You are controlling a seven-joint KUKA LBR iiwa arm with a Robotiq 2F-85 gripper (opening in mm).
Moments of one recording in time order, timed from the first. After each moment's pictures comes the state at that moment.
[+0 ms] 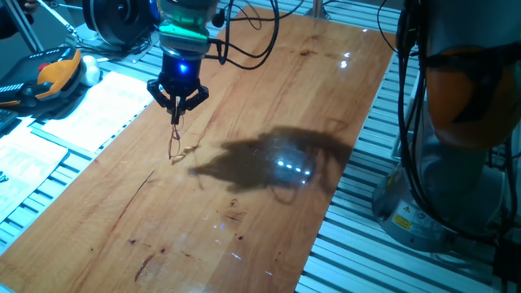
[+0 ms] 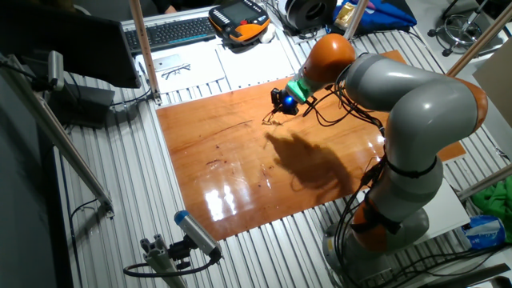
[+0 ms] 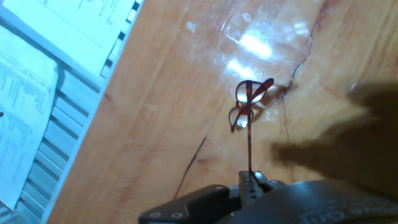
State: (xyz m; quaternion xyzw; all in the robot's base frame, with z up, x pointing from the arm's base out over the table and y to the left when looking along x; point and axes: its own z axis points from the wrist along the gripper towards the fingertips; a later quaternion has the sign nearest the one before) arm 0.550 0.116 0.172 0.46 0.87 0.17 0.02
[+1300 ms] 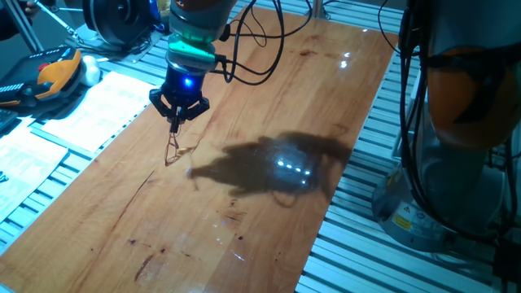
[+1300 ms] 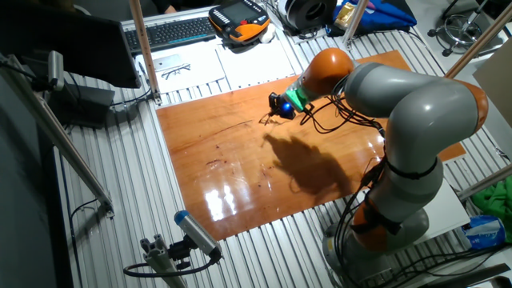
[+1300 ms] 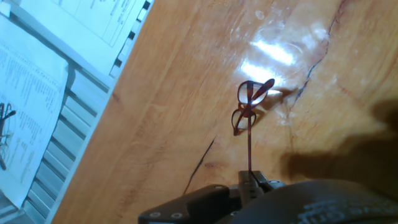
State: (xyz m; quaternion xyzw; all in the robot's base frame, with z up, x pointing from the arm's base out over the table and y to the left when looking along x) arm 0.550 0.125 0.153 0.45 0.87 0.19 0.05
